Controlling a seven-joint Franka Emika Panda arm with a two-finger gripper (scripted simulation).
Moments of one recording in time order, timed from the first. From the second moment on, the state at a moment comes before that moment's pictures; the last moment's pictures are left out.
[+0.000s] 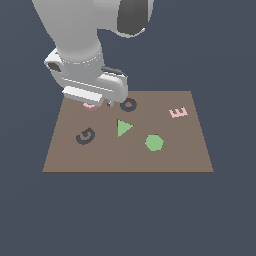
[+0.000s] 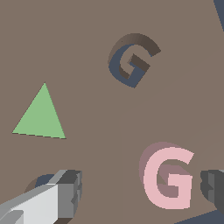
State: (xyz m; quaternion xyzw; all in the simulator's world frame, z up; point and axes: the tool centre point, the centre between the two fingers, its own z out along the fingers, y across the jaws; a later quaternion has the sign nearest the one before) arm -0.061 -0.099 0.078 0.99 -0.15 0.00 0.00
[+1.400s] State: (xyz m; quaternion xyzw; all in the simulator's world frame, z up) arm -0.086 -0.126 0.030 0.98 -0.20 0.00 0.00
